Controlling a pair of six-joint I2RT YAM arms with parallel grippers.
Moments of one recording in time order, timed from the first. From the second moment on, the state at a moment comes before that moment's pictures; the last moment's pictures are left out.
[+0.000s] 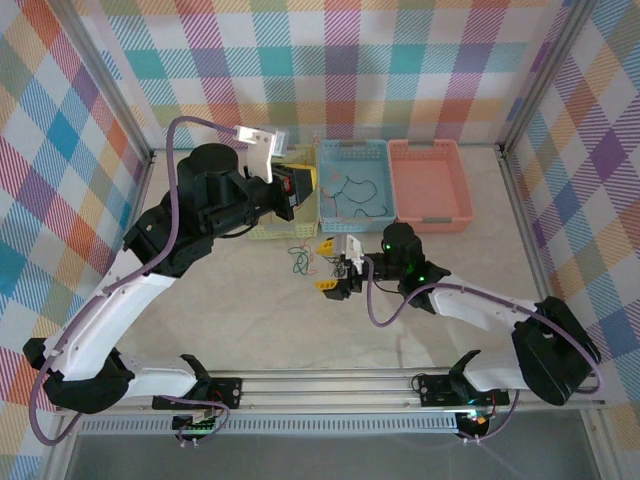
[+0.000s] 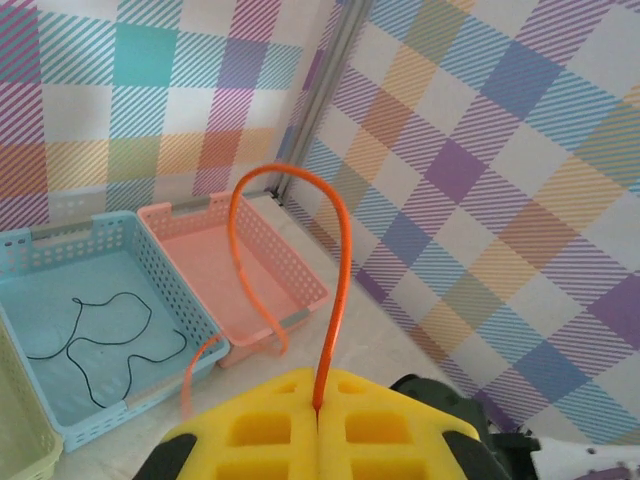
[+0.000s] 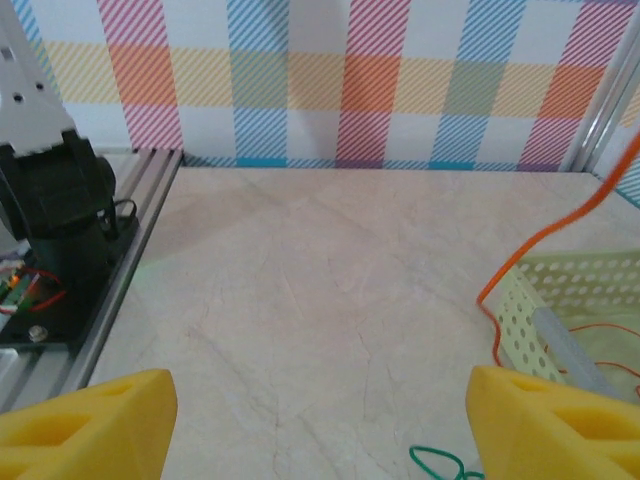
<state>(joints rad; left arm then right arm) -0.80 1.26 1.73 -0.67 0.03 -0.39 0.70 1.33 0.65 0.42 -0.75 -0.29</state>
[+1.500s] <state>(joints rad) -0.80 1.43 2.37 -0.91 0.05 -0.39 0.76 1.92 1.05 0.33 -0.60 -0.28</state>
